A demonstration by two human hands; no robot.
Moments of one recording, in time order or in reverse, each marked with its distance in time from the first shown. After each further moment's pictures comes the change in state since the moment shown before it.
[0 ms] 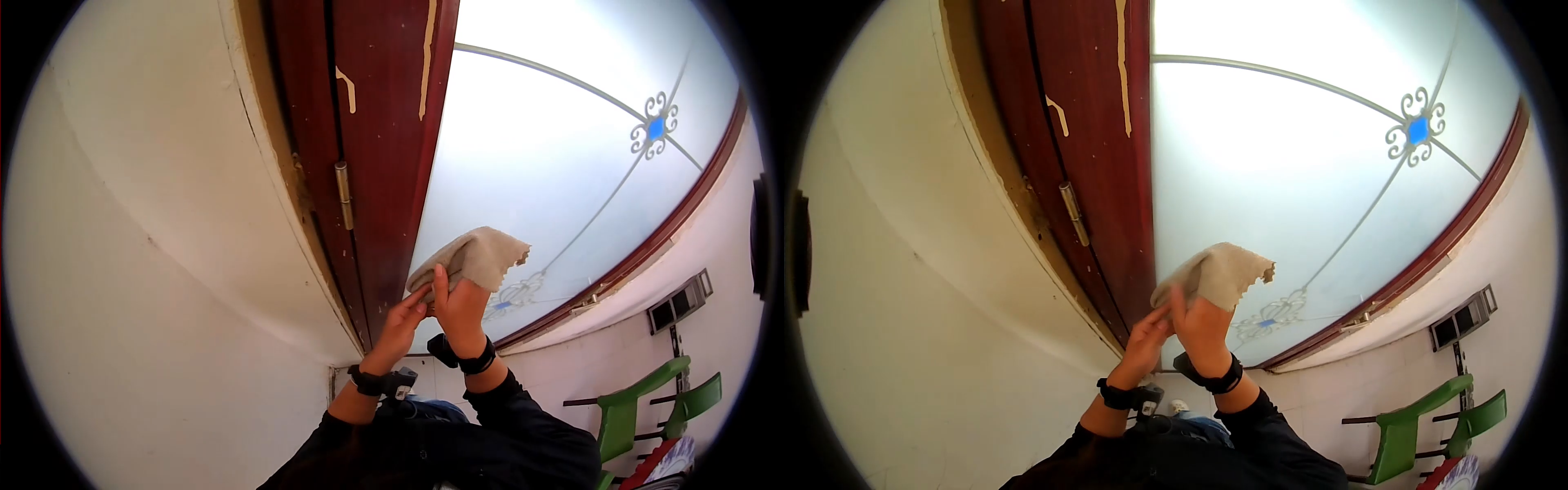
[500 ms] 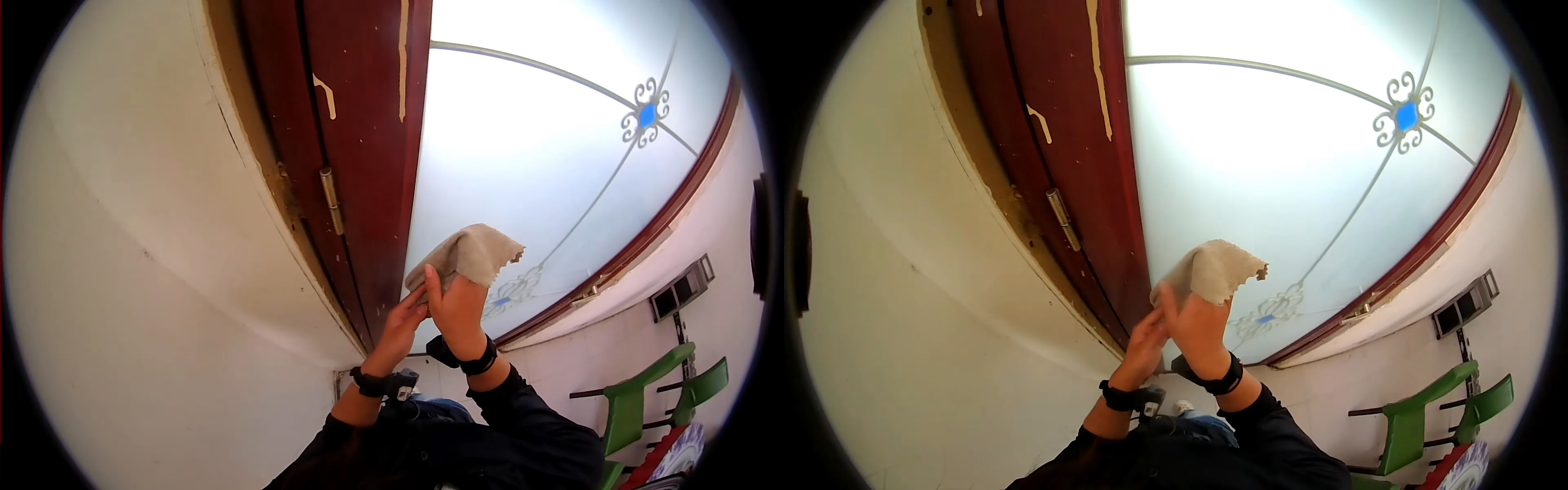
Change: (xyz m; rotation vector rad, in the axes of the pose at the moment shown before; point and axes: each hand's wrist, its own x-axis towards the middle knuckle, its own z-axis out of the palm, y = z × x) left_hand 0.001 0.006 0.007 -0.064 0.003 -0.030; right_hand 0.004 -0.004 -0.004 -0.011 0.006 0.052
